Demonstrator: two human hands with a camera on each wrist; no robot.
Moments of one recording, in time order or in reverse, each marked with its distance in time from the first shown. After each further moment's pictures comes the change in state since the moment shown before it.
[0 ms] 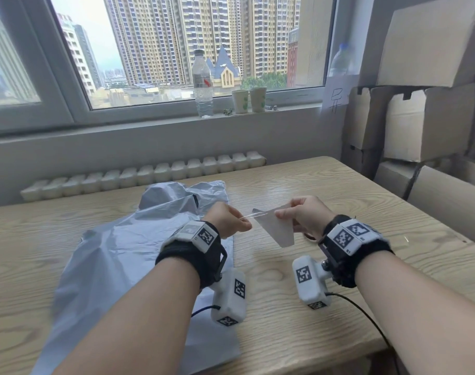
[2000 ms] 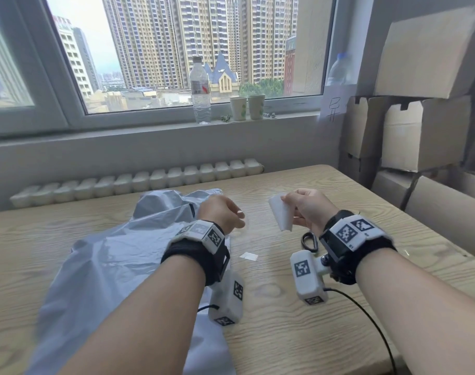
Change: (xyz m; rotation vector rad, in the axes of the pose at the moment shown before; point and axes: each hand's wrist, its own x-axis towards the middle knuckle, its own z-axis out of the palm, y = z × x) left_hand 0.026 0.010 -0.007 -0.015 0.212 0.067; right_hand 0.013 -0.028 -0.005 0.163 0.113 -0.030
